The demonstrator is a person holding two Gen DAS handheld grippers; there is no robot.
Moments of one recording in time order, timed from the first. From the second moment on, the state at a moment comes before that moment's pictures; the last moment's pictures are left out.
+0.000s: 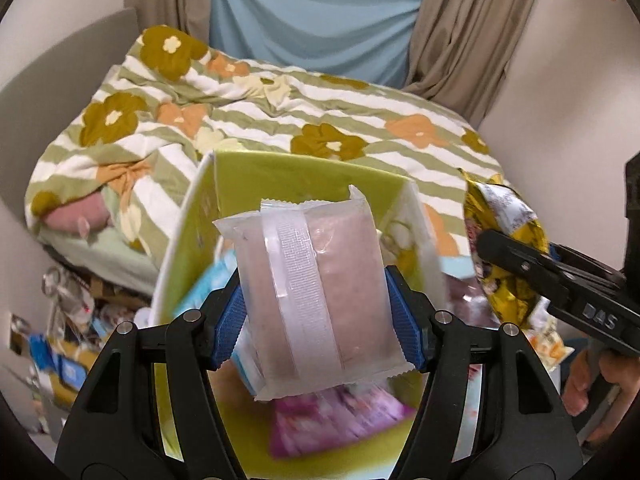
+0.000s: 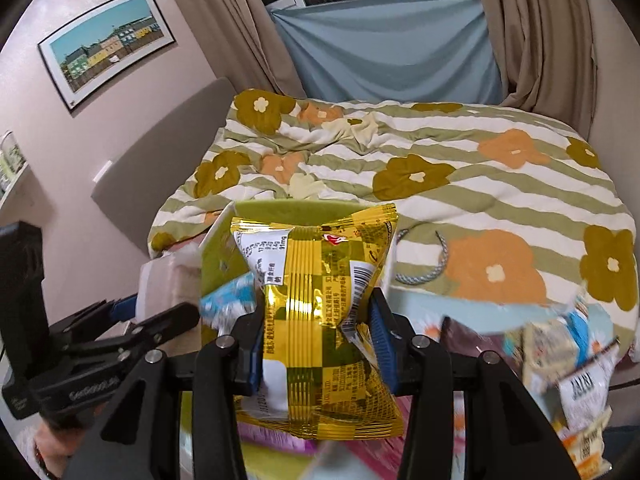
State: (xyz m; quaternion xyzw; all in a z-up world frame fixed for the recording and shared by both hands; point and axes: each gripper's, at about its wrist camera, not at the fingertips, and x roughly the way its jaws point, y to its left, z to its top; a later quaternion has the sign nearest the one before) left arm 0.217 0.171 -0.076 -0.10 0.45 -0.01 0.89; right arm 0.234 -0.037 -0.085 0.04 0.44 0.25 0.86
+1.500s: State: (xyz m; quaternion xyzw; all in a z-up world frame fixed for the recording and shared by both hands) left arm 0.229 0.228 -0.133 -0.06 0.50 0.03 0.86; right arm 0.313 0.084 -0.138 0.03 0.49 0.28 0.82
